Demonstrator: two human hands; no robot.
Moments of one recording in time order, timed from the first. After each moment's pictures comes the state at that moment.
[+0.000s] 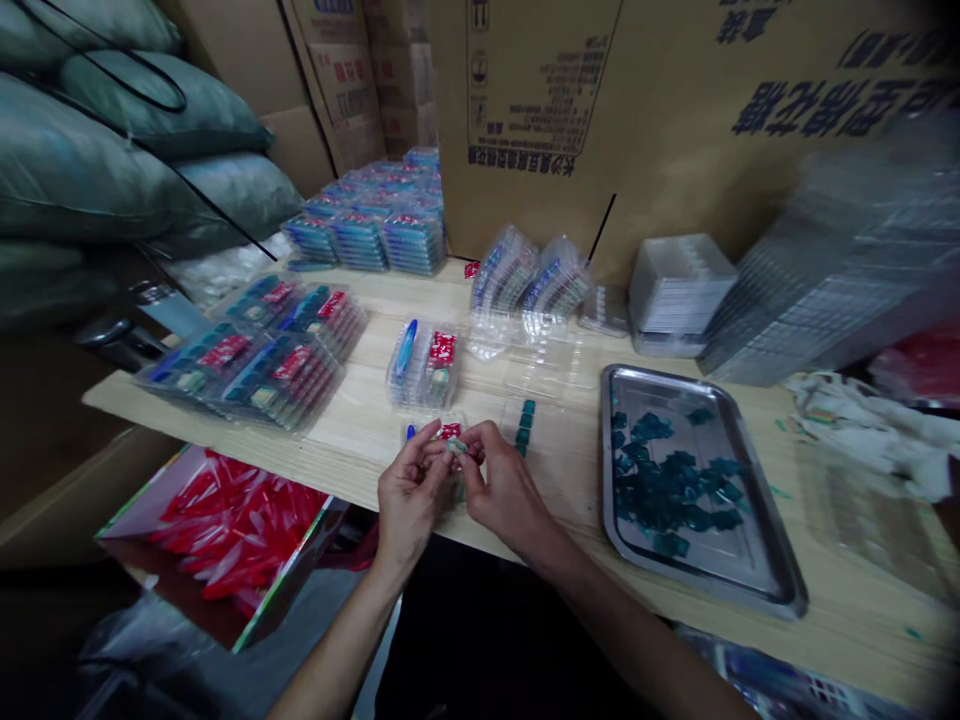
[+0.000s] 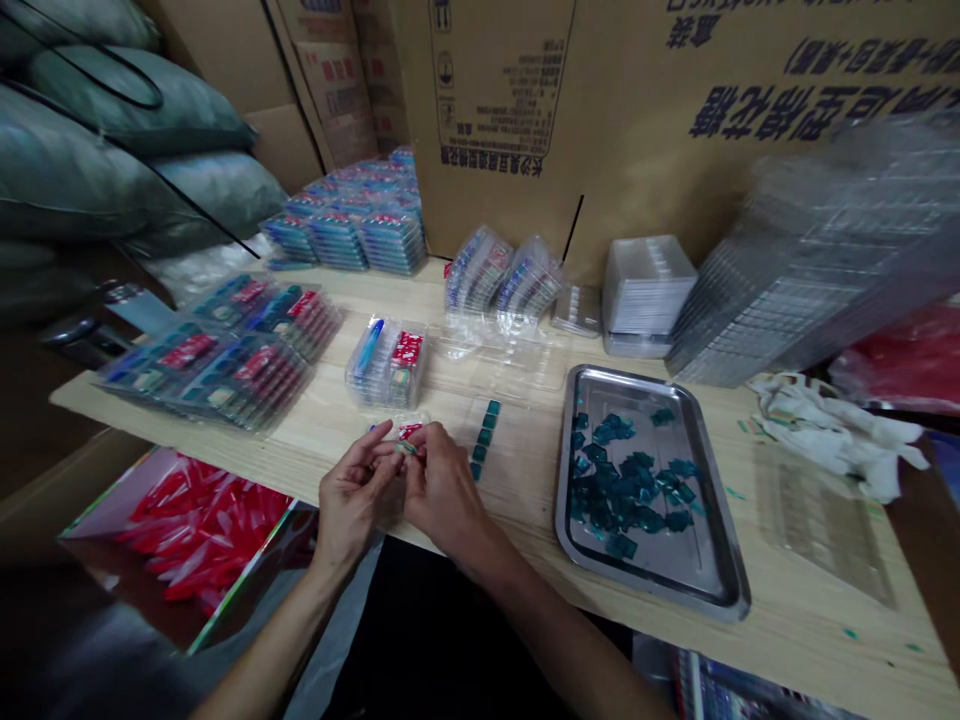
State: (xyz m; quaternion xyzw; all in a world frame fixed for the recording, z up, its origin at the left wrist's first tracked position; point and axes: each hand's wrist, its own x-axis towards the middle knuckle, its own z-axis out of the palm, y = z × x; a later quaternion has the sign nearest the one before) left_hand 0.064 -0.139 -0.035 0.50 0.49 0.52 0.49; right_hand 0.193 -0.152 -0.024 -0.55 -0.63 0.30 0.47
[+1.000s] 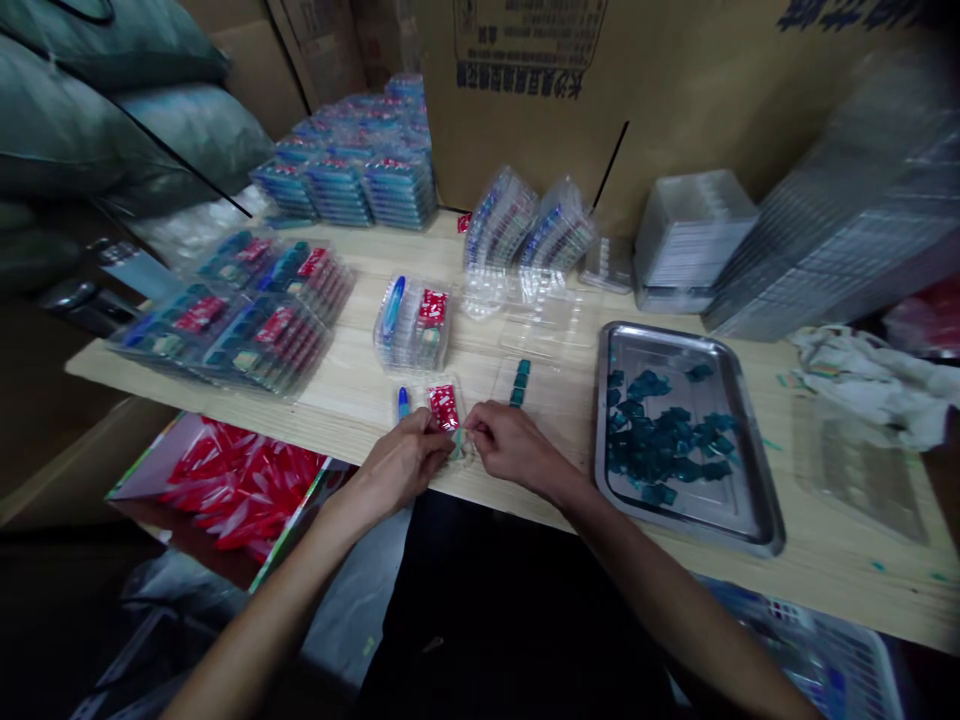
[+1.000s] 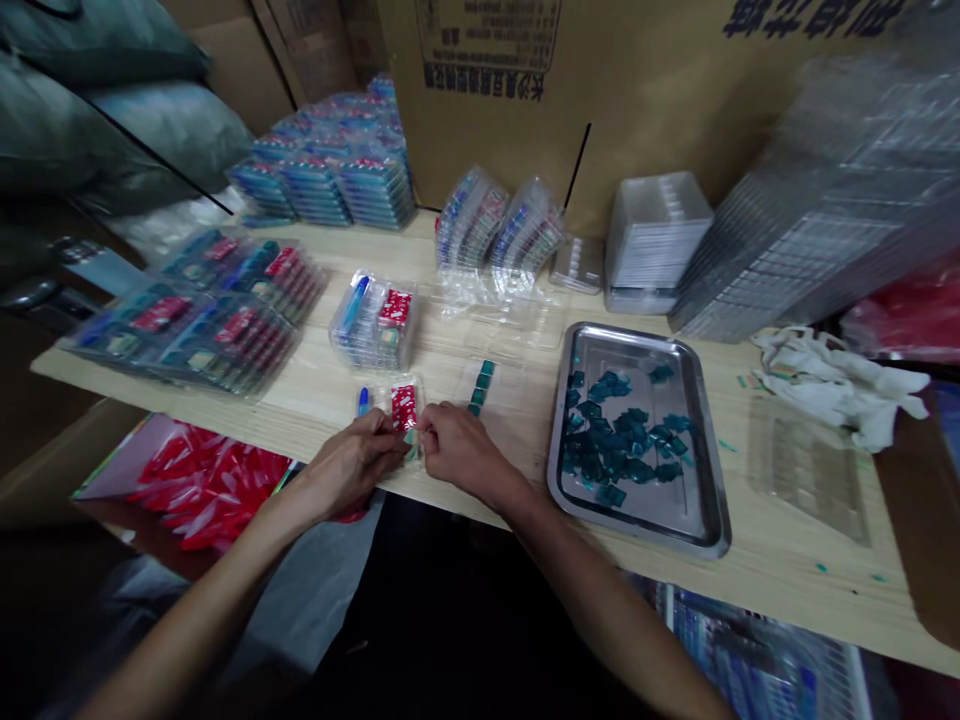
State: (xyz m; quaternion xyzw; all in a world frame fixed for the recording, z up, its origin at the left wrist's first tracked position) left_hand 0.035 -0.123 -0.022 0.89 0.39 0.06 0.23; right_hand 0.232 -0.148 -0.031 -0.55 -0.73 0.32 0.24
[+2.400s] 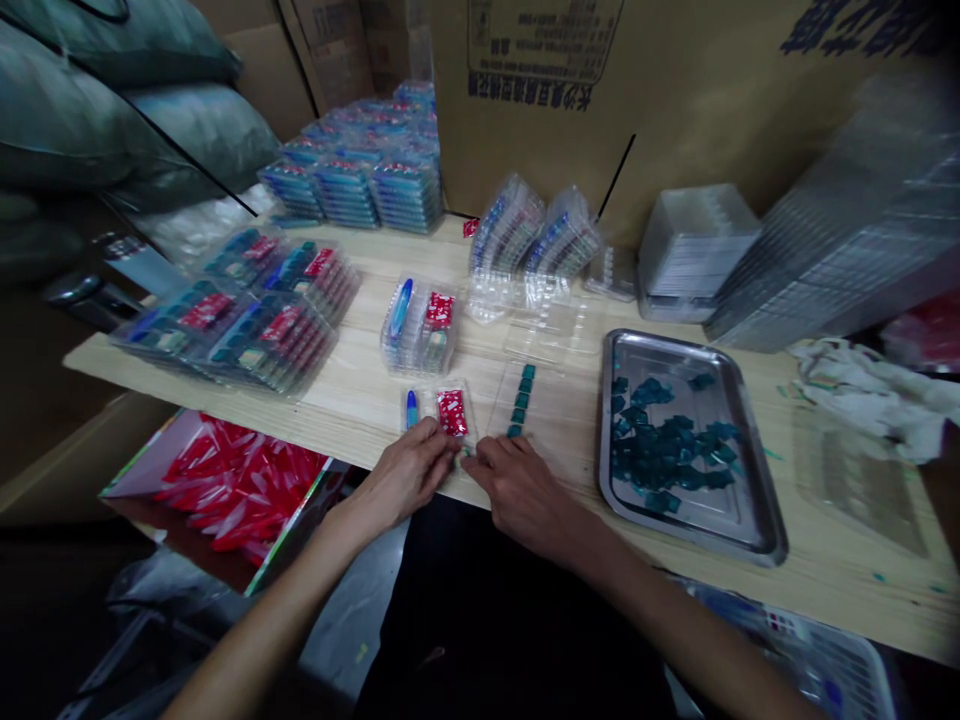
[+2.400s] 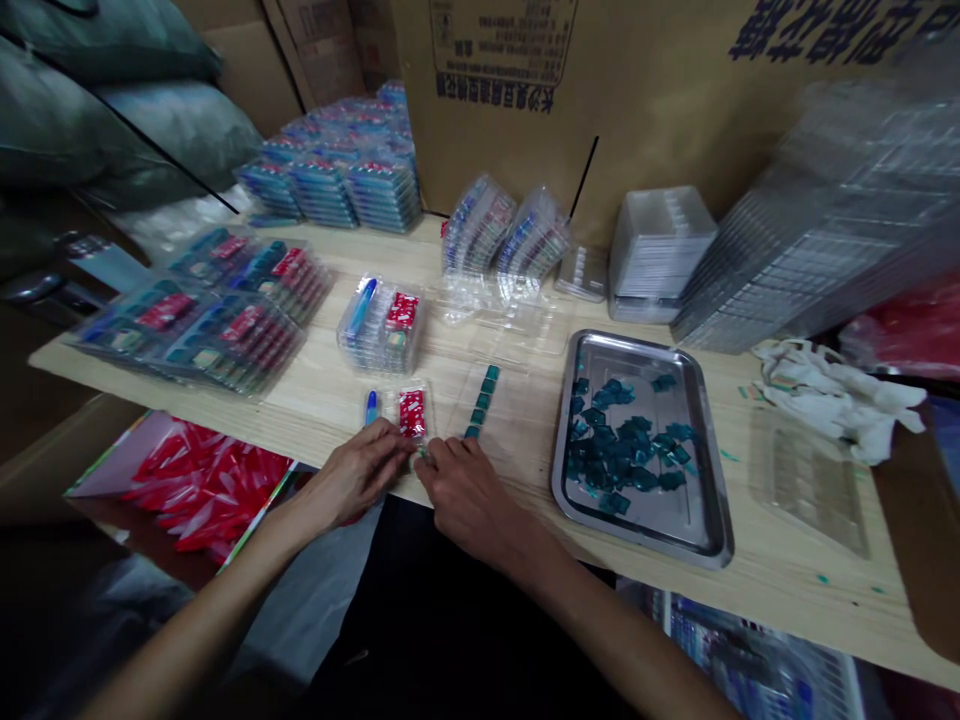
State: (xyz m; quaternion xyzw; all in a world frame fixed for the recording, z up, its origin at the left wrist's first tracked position) left_hand 0.029 -0.133 -0.030 0.89 0.37 0.13 0.25; right_hand 0.228 -0.194 -0.022 -0.47 -0.87 0.12 0.08
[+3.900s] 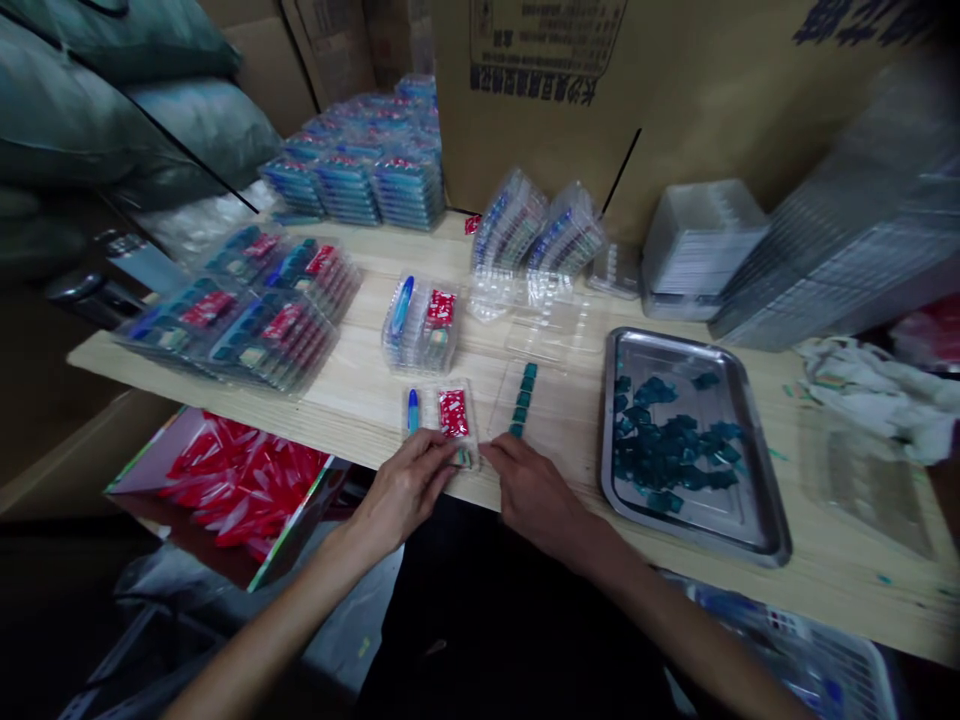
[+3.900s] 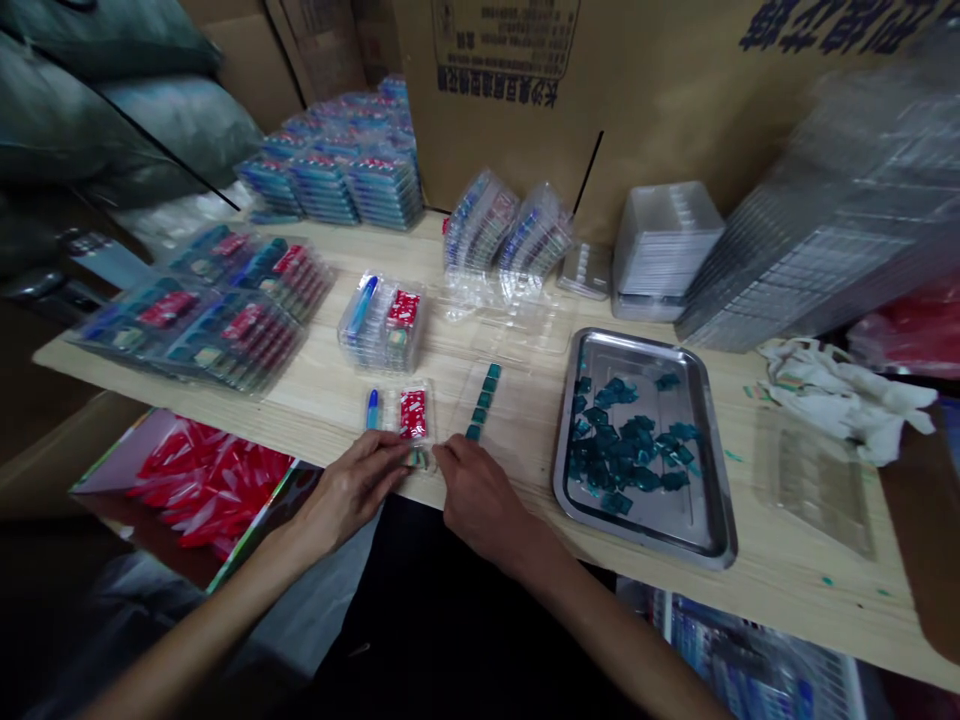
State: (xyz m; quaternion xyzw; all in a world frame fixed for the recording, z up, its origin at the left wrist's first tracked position) left_hand 0.026 -0.156 -0.036 0.88 0.37 0.23 0.21; right_hand 0.231 -0.197 -0.035 -0.54 -0.78 0.25 0.17
